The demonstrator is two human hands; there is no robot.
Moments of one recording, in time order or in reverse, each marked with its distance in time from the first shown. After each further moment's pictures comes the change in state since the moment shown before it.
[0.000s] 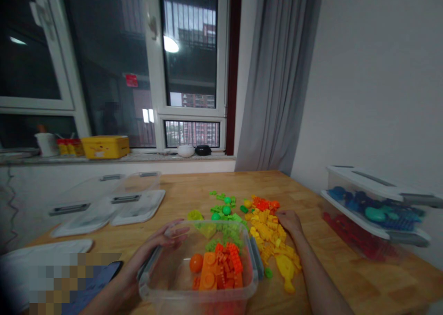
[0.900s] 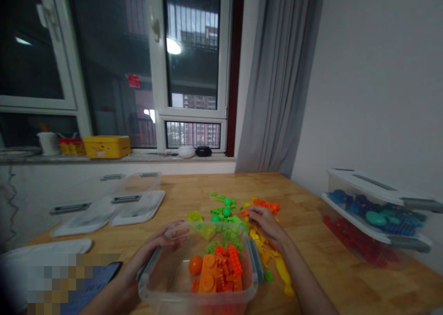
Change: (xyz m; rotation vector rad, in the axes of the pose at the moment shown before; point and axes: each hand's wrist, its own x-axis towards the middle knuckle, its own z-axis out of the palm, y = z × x) left_hand -0.002 0.002 0.002 0.032 0.007 0.014; right_hand -0.091 -0.117 0.020 0.816 -0.446 -0.191
